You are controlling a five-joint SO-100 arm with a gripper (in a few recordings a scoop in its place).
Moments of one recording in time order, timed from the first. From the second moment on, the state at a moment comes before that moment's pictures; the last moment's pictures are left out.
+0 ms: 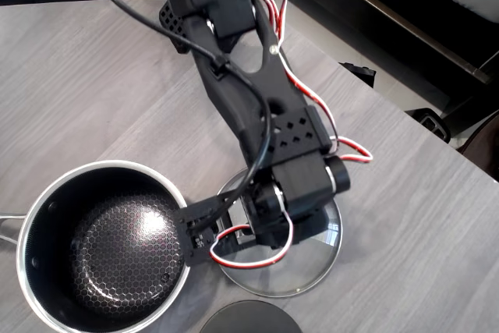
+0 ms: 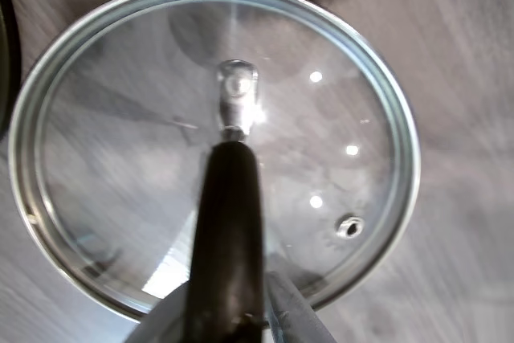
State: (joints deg) arm -19.4 51.6 38.9 99.6 7.4
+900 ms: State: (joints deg) arm -12.5 70.4 12.7 102.7 4.9
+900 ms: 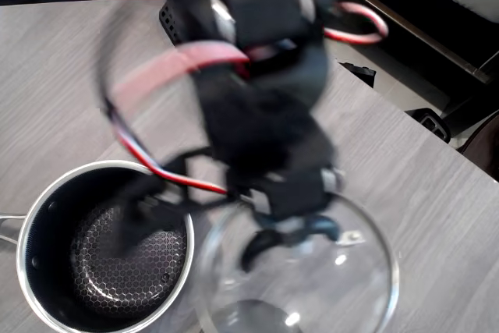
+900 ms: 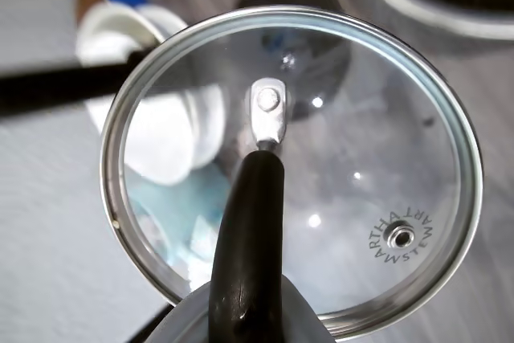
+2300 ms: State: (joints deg) arm 14.1 71.8 33.3 99.9 -0.9
